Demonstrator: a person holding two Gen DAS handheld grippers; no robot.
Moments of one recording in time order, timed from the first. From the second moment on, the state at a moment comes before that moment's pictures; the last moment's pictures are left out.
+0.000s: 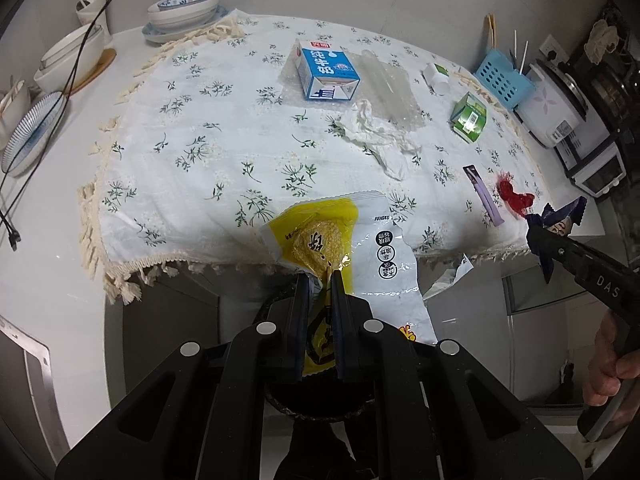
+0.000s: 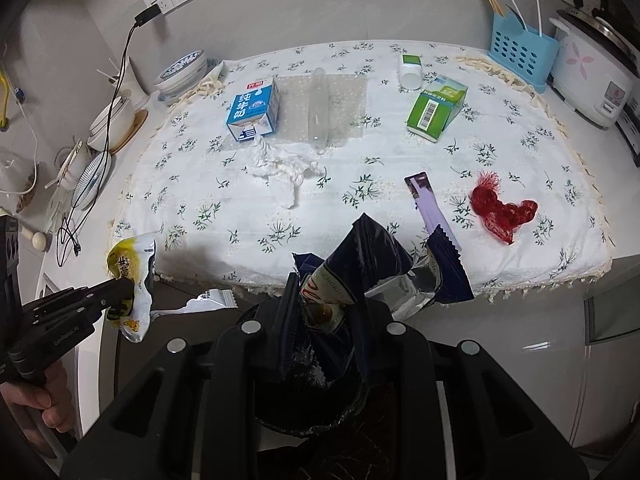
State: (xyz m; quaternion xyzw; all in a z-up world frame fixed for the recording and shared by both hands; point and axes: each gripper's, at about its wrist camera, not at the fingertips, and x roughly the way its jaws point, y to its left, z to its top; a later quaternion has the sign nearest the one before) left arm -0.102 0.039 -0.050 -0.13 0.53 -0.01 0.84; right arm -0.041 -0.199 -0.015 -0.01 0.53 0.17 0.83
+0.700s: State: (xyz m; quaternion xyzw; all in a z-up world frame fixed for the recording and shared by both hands) left arm -0.135 0.026 -0.102 -0.11 0.56 -0.01 0.82; right arm -0.088 -0.176 -0.080 -0.04 0.56 0.19 0.80
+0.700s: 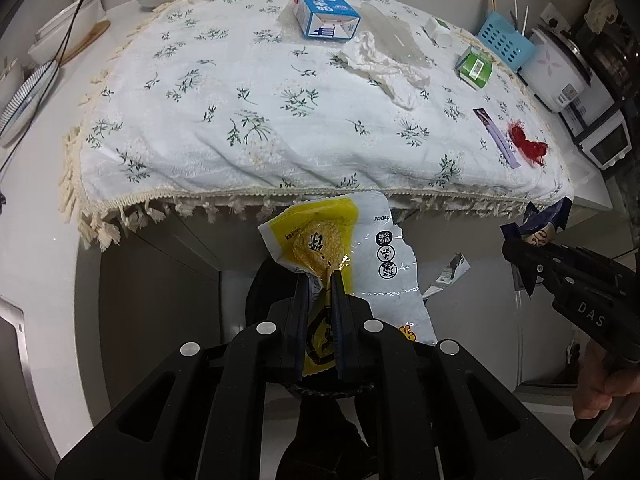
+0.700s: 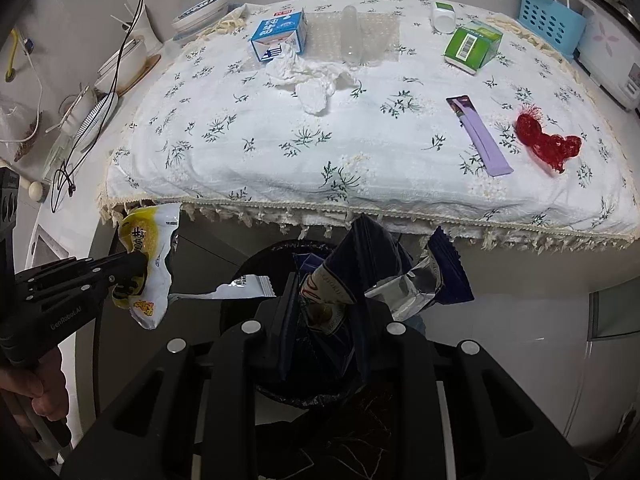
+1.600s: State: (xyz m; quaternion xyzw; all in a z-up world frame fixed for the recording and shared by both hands) left arm -0.153 0.011 -0.196 -0.10 0.59 0.00 0.80; right arm -0.097 -0.178 -0.170 -0.05 0.59 0.19 0.78
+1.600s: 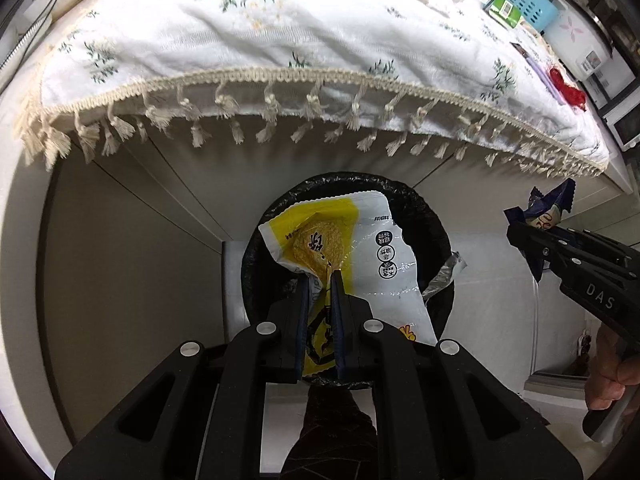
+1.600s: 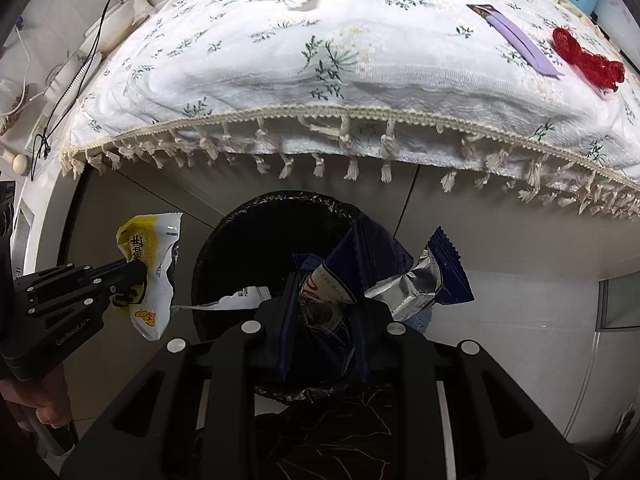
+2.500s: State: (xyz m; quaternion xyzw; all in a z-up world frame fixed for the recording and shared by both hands) left arm -0.128 -0.035 -0.286 -0.05 0.62 -0.01 0.78; right arm -0.110 -0.214 -0.195 -0.04 0.61 0.16 0.77
